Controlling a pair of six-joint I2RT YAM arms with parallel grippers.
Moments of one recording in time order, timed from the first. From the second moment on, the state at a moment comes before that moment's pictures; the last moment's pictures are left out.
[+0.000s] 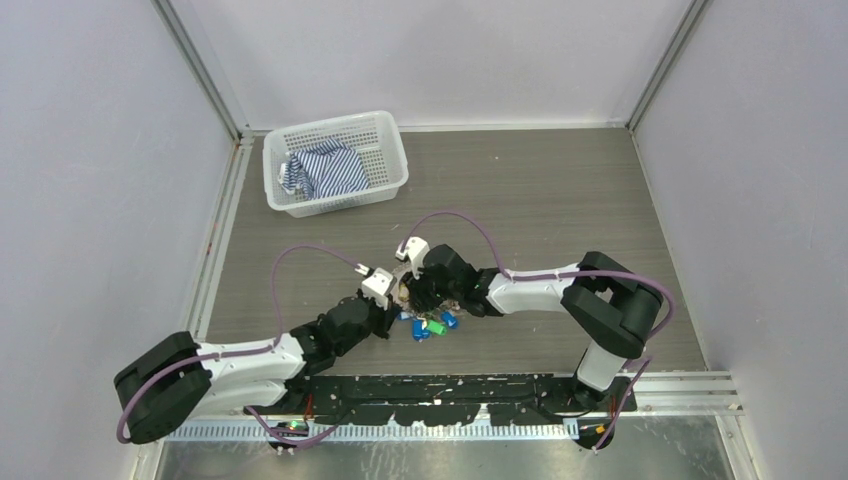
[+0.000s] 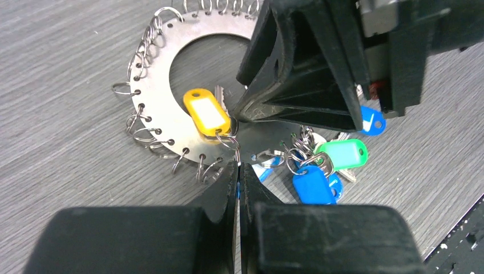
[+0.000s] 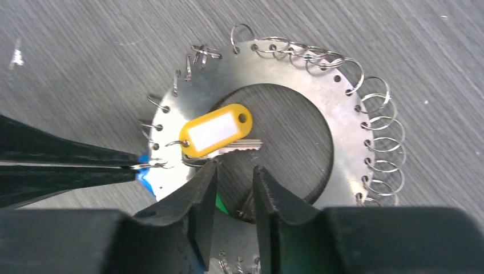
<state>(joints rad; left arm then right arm) -0.97 1.02 0.15 0.46 -0.25 -0.29 0.97 1.70 0.81 0.21 -0.02 0.08</state>
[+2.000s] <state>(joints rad) -1.24 1.26 0.47 0.22 -0.39 0.21 0.78 1.34 0.38 0.30 -0.06 1.69</state>
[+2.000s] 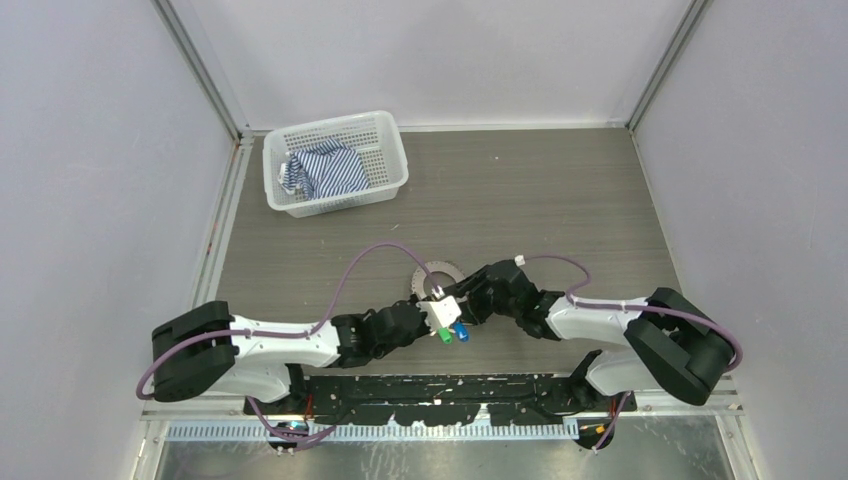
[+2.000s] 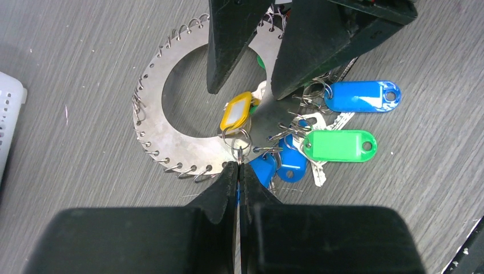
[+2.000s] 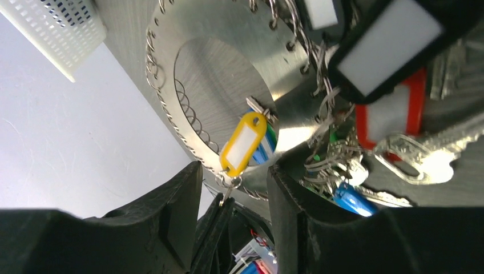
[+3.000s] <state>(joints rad) -1.33 1.25 0.44 0.26 -0.43 0.24 0.90 1.29 0.36 0.22 0.05 1.99</state>
